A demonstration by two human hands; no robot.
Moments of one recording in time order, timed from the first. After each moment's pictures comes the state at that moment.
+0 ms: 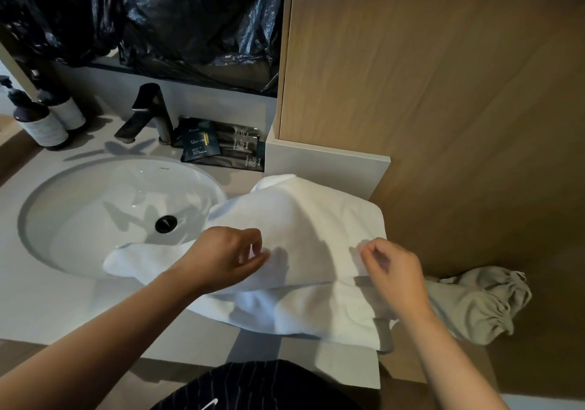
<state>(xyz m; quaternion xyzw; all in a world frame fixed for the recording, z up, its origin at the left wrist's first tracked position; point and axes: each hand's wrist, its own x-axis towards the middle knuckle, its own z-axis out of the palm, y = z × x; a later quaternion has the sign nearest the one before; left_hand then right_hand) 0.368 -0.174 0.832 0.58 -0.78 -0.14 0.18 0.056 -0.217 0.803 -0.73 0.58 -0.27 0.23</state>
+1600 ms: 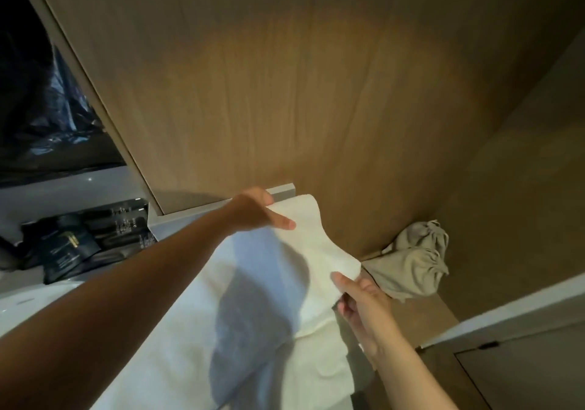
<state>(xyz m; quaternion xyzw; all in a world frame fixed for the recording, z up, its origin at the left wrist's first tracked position) 0.224 -0.407 0.869 0.54 -0.72 -0.43 0.06 0.051 -0.215 0.801 -0.09 0.56 -0.57 0.59</state>
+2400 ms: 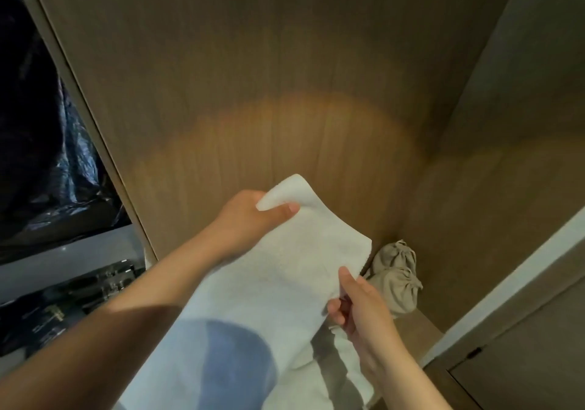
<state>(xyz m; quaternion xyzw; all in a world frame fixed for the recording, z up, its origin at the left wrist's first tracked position) 0.239 -0.338 0.993 0.41 -0.72 -0.49 0.26 0.087 -0.196 0.891 -0.17 0.57 -0.63 0.50</state>
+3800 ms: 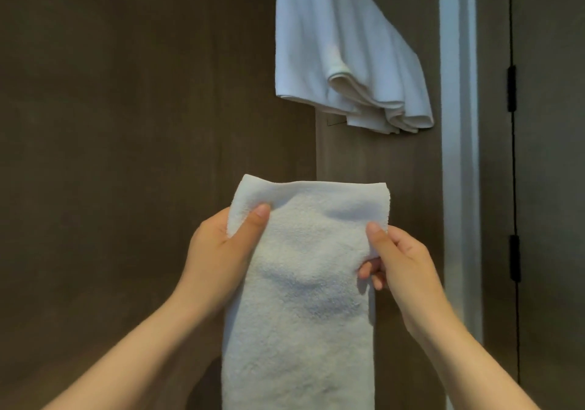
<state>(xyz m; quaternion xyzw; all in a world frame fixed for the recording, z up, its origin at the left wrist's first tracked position) -0.004 -0.249 1.233 0.12 -0.73 -0.35 0.58 -0.180 -0.116 1.207 -0.44 0.48 -0.76 0.03</state>
